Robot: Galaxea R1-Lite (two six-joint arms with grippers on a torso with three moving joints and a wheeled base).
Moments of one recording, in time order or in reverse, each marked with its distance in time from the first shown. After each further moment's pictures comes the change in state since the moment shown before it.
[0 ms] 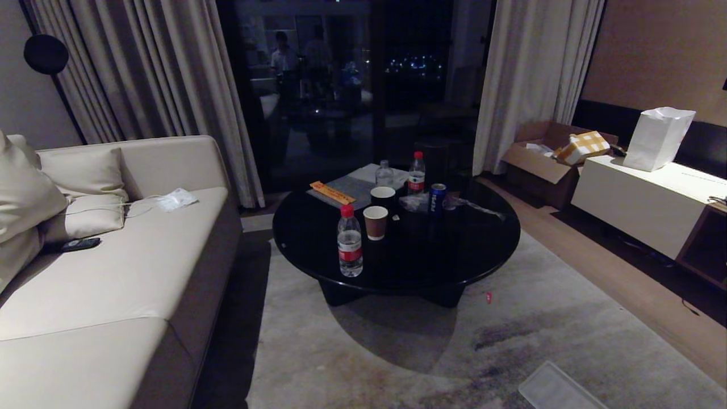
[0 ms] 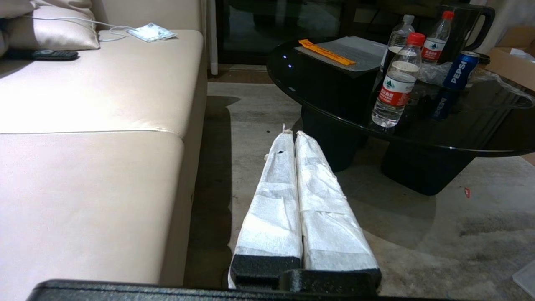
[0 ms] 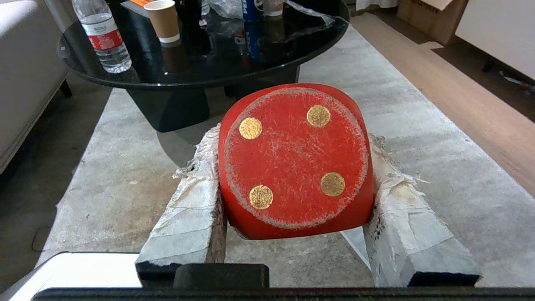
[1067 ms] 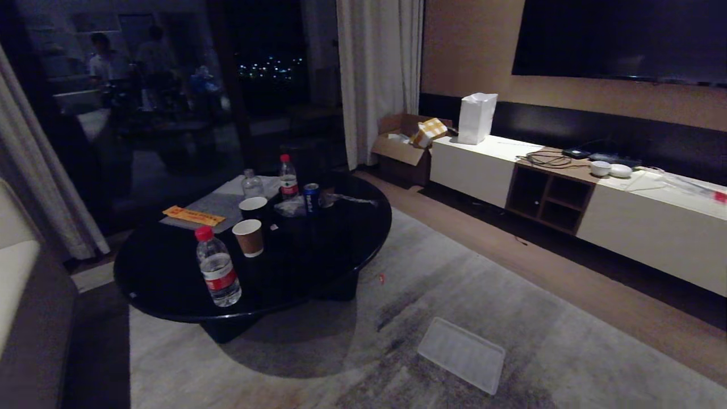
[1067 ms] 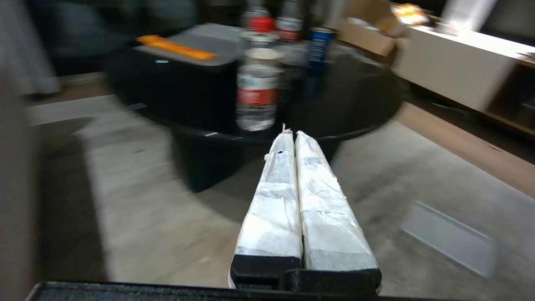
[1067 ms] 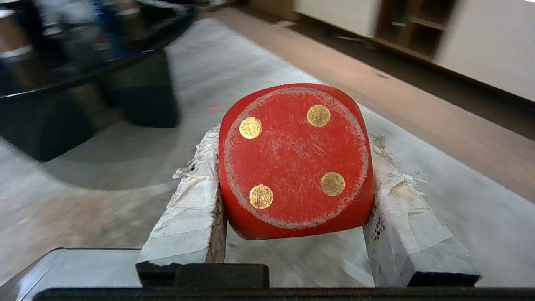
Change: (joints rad) left arm 0.000 0.000 0.000 -0.001 0.000 -0.001; right arm 0.000 0.000 0.000 0.000 0.000 0.000
